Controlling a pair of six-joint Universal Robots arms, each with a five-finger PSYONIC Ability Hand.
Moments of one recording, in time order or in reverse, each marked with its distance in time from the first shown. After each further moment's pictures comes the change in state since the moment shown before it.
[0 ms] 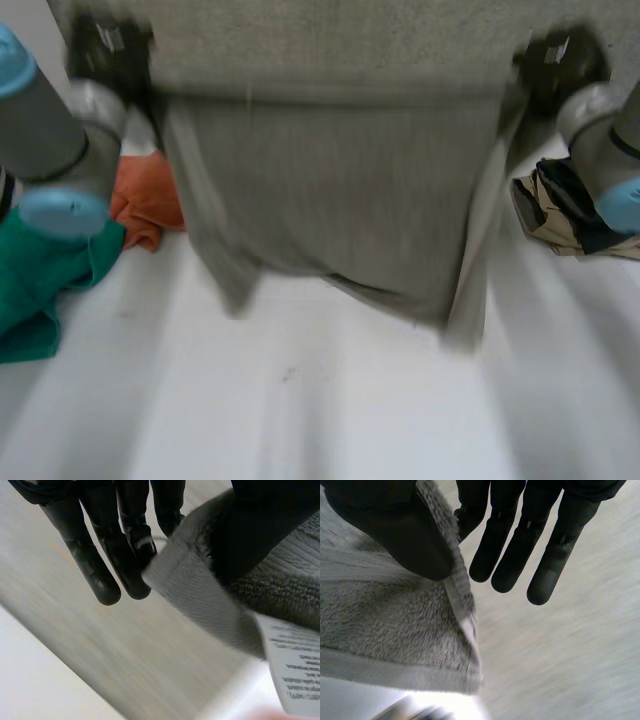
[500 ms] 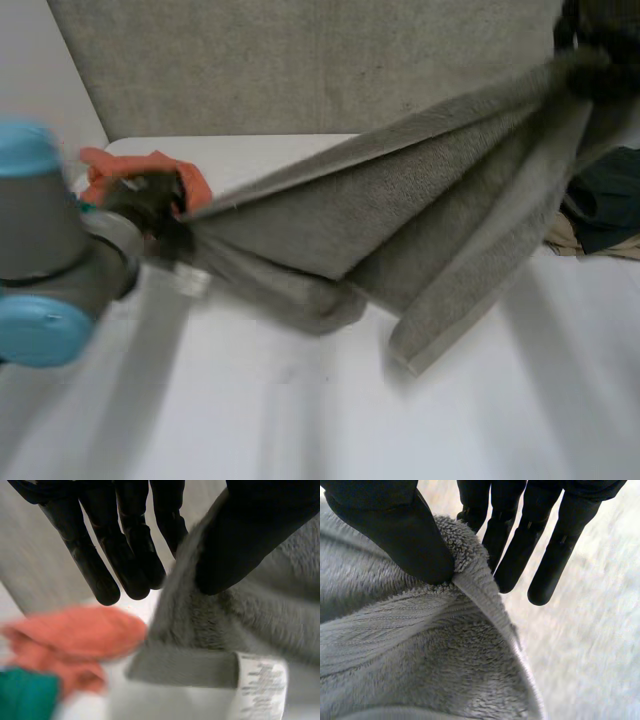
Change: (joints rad) left arm -0.044 0.268 -0.552 -0.237 -0.032 -0.456; right arm -0.126 -0.608 0.379 0.375 -0.294 0.230; left_hand 0.000 -0.004 -0.005 -0.001 0.000; right_hand 0.000 -0.013 -0.005 0.000 0.000
